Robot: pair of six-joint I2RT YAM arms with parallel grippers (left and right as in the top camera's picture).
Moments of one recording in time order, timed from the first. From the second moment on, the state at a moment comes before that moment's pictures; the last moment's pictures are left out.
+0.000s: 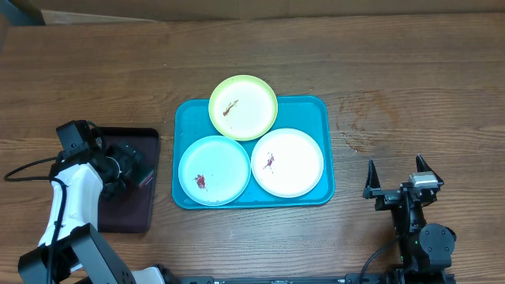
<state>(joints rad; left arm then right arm) 0.45 1.51 0.87 -0.61 0.09 -0.50 0.03 0.01 0.02 -0.04 -0.04 -0.03</state>
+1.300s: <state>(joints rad) 0.45 1.68 0.90 -0.53 0.08 -0.51 0.03 0.01 0.02 -0.04 -0.04 -0.03</state>
